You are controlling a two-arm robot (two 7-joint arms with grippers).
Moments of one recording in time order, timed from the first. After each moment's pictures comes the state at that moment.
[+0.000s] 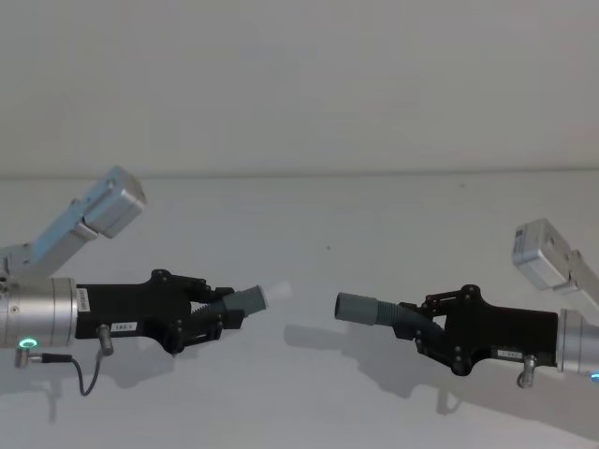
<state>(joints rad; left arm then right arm) -0.48 0.58 0.50 -1.56 -0.48 0.37 -0.96 0.23 0.73 -0.32 -1.58 0.40 0.07 0.92</state>
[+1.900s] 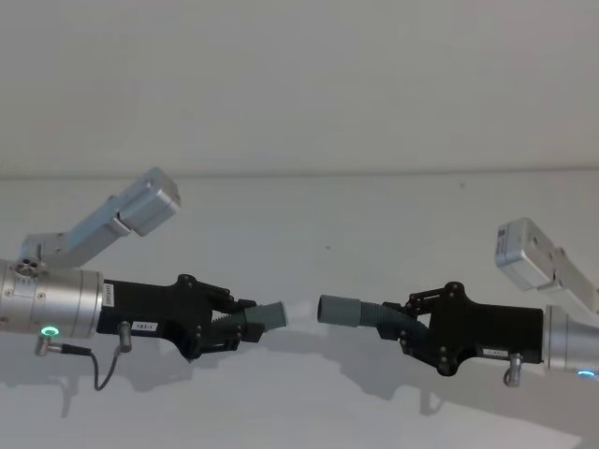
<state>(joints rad) -0.61 0.58 0.63 -1.48 -0.49 0.39 -1.04 0.27 0.75 -0.39 -1.61 0.41 0.06 0.89</state>
